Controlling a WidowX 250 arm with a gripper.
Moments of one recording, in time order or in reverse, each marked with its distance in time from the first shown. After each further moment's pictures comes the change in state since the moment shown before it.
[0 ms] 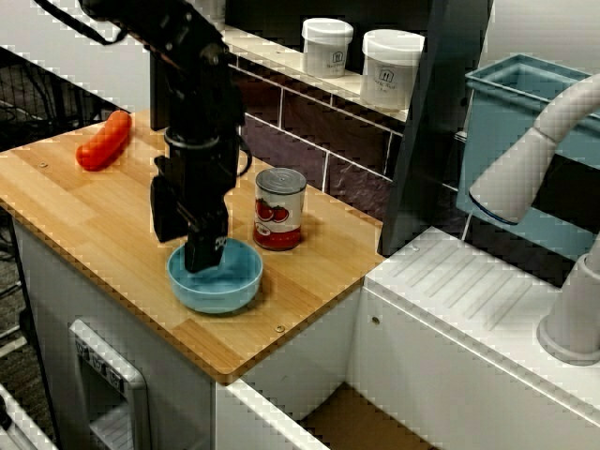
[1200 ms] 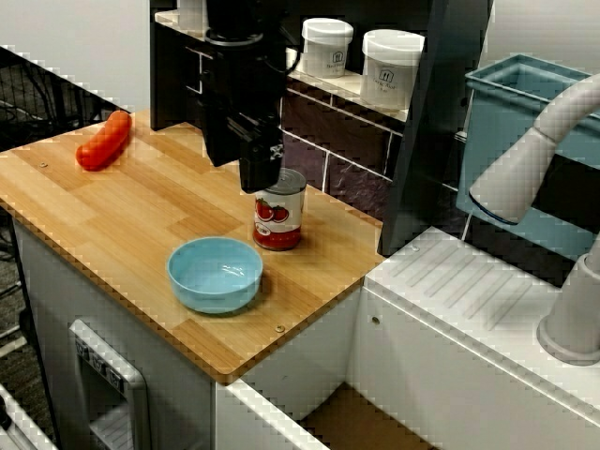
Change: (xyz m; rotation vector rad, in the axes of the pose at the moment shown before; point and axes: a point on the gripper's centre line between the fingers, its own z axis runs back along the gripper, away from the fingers) arm 0.038 -0.022 0.071 -0.042 -0.117 -0.046
